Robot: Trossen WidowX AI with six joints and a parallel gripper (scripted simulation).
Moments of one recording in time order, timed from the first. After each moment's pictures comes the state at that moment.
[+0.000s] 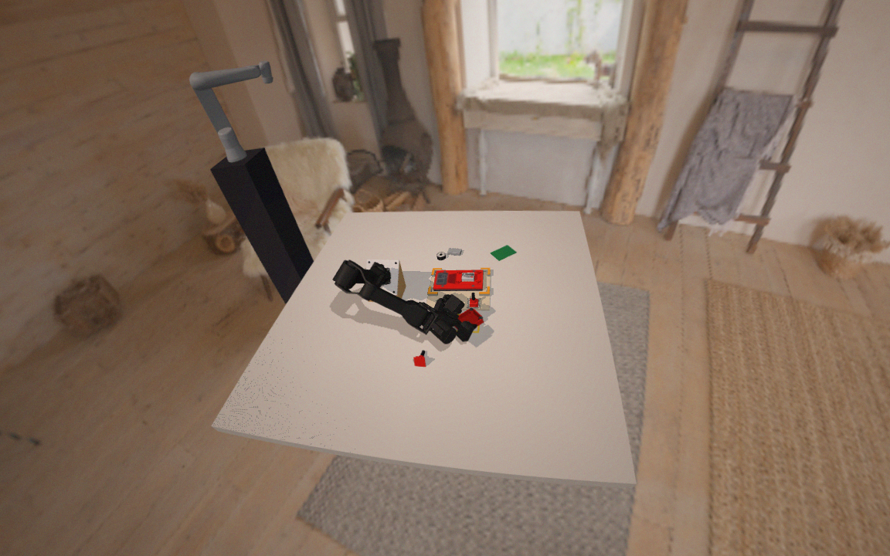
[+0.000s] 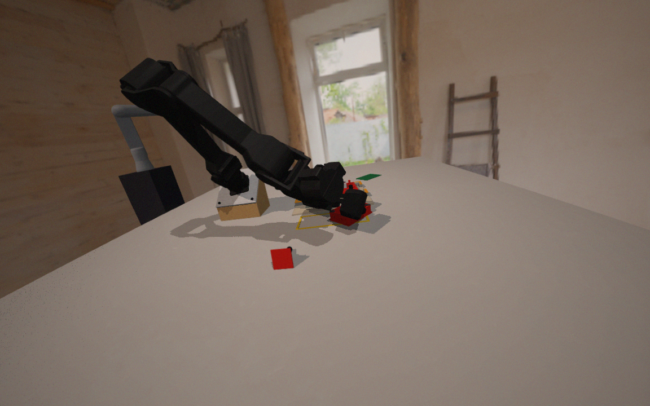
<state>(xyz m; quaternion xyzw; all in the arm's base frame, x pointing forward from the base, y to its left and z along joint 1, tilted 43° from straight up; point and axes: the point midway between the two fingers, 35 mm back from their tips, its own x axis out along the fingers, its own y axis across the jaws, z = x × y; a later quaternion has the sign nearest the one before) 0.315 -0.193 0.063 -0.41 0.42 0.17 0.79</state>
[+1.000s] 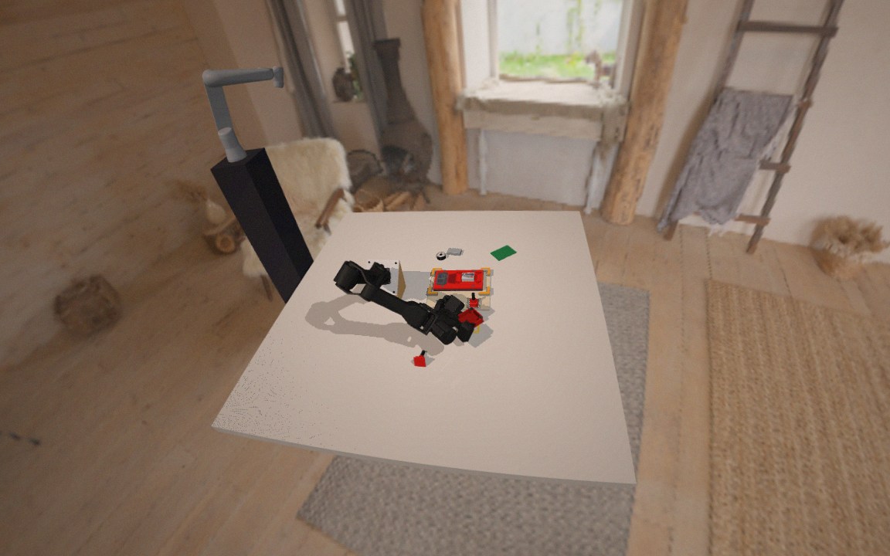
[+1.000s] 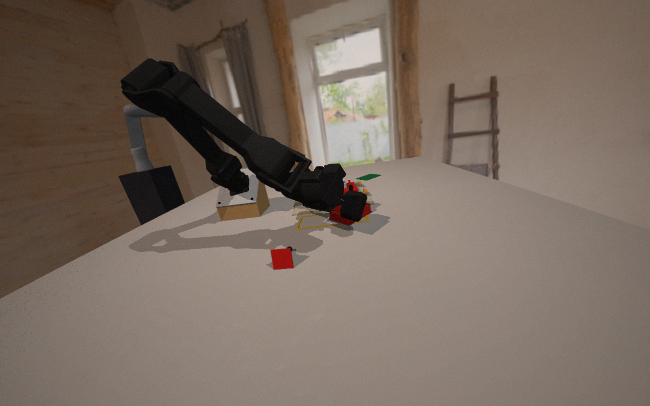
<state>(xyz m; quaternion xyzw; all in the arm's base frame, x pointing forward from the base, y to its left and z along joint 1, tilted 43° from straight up) 0.314 -0.195 0.060 -0.41 0.42 0.17 0.79</state>
